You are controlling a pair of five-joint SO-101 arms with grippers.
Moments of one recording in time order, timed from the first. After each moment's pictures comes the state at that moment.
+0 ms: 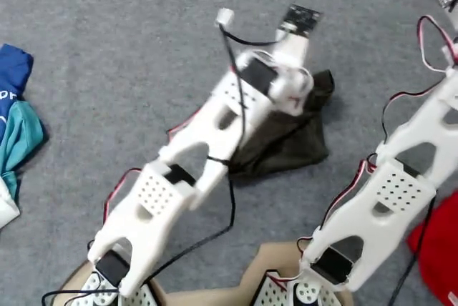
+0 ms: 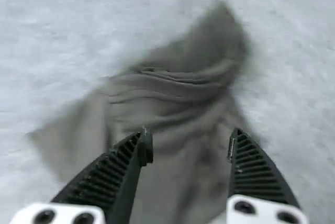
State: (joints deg) left arm 33.0 47.1 -66.5 82.5 5.0; right arm 31.4 44.9 -92.9 93.4 51.2
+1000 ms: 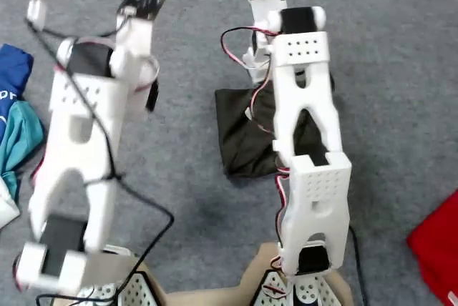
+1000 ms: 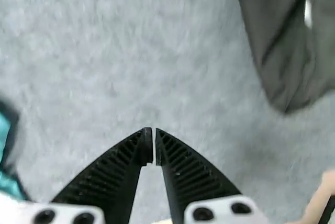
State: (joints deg) left arm 5.1 -9.8 -11.2 100.4 -15.2; right arm -11.5 36.3 -50.8 101.5 -0.5
